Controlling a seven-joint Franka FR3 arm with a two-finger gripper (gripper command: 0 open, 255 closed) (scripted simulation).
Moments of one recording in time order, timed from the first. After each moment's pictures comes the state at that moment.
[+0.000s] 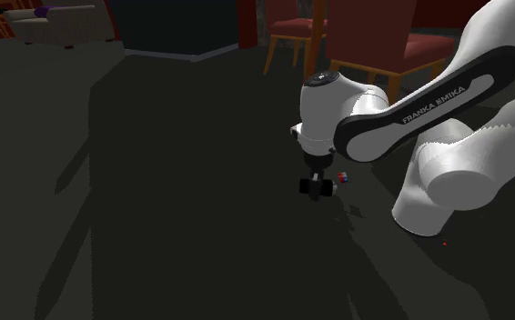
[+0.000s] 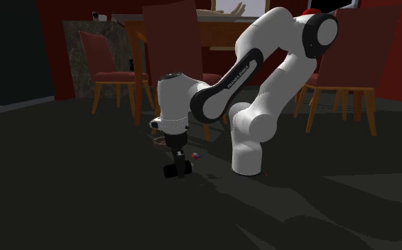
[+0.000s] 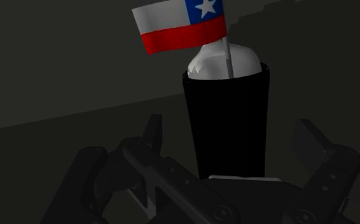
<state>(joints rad) 0.23 -0.74 0.16 -3.04 -0.03 2.24 0.02</state>
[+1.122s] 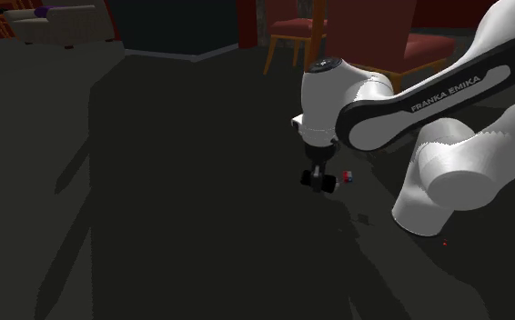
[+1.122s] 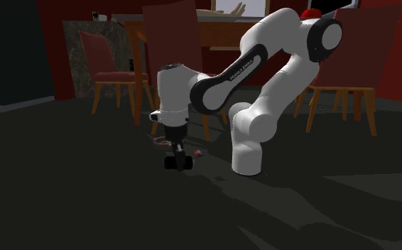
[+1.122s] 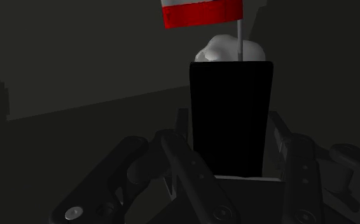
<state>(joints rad) 0.23 -0.81 0.15 -3.00 -0.03 2.14 0.00</state>
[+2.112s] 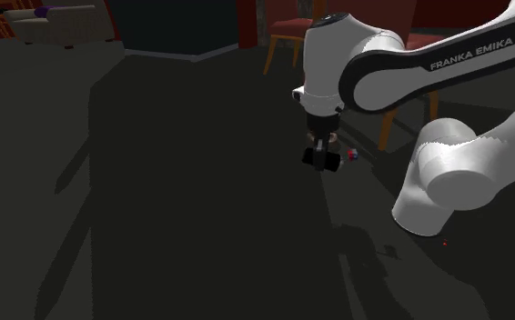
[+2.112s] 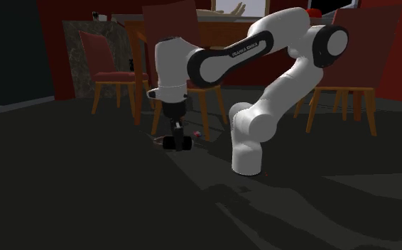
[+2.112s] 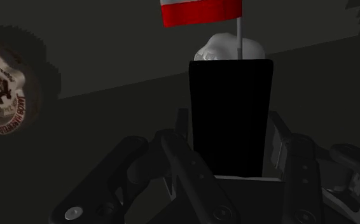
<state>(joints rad) 0.22 -0.91 0.11 -2.86 -0.04 1.90 -0.04</state>
